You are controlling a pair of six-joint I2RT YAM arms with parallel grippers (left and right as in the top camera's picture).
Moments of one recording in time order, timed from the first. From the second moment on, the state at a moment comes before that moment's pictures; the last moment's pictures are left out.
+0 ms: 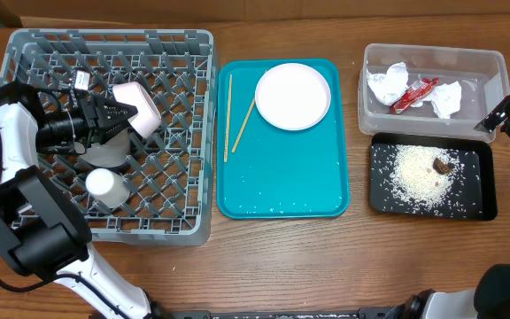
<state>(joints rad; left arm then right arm) 0.52 2.05 1.66 -1.27 1.11 0.29 -0.50 1.61 1.79 -1.58 -0.24 0.30</state>
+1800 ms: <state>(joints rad) -0.45 1.82 1.93 -1.00 0.22 0.15 -0.50 1.61 1.79 -1.58 -0.23 0.30</state>
